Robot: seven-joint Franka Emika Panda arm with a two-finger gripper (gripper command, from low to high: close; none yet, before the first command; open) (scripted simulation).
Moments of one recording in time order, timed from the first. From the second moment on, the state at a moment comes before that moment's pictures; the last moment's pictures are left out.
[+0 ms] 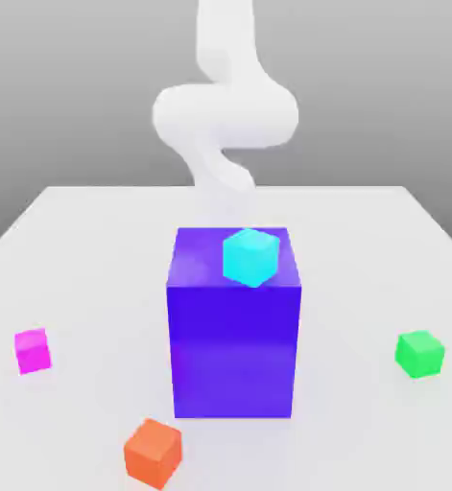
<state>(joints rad) -0.06 -0.71 -0.02 -2.34 -0.02 2.35 0.84</state>
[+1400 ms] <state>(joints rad) -0.61 0.14 -0.24 -2.70 0.12 2.84 1.00</state>
